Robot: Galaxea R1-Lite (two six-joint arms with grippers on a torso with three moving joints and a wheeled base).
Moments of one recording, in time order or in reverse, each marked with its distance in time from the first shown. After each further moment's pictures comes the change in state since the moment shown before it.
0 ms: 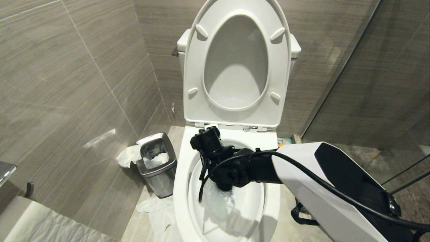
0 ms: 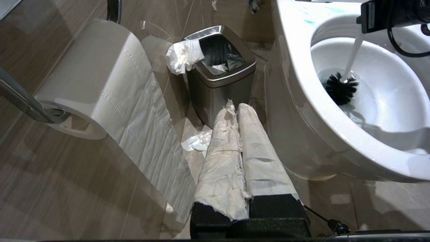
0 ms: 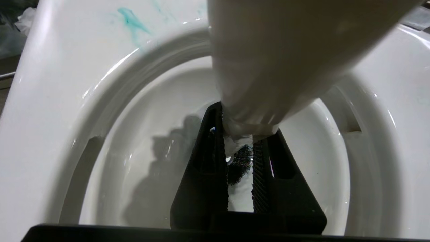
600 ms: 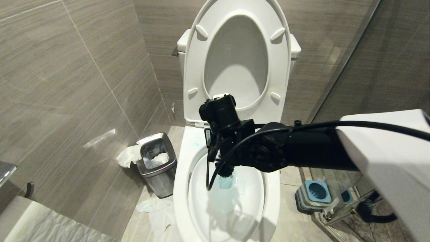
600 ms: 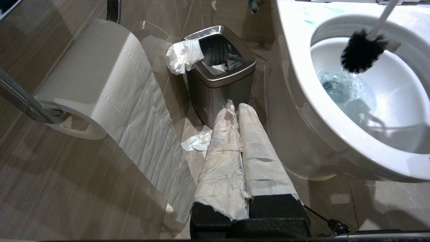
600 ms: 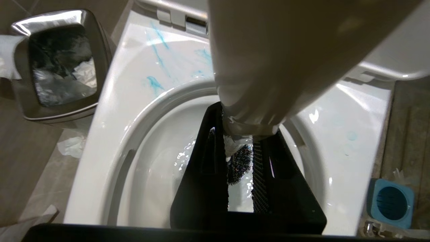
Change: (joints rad) left arm 0.000 0.000 0.000 0.000 0.000 0.000; right arm 0.030 -0.311 0.174 0.007 0.000 -0.003
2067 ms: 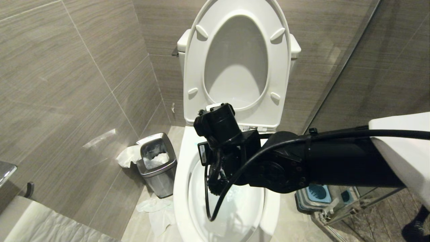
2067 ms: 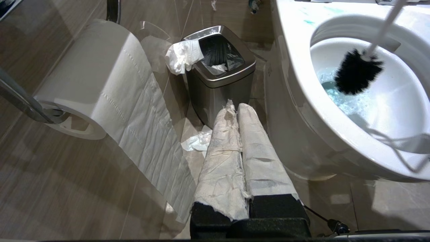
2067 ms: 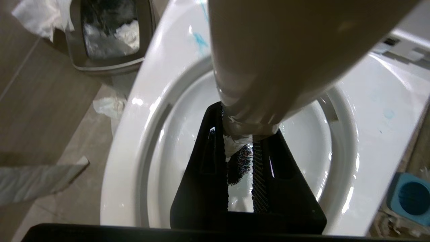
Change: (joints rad) left arm 0.000 0.000 0.000 0.000 0.000 0.000; right arm 0.075 -0.075 0.143 -0.001 0.081 0.027
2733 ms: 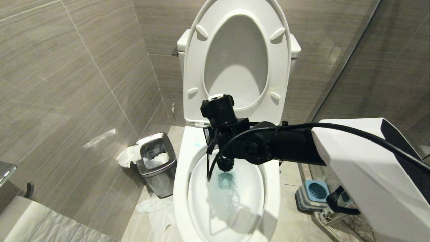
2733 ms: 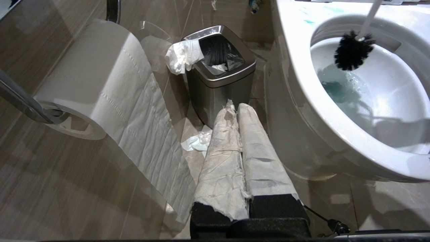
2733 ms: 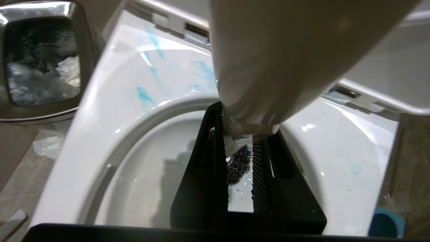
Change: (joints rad) left arm 0.000 0.000 0.000 0.000 0.000 0.000; right arm -0.132 0.207 -0.314 0.010 -0.017 -0.155
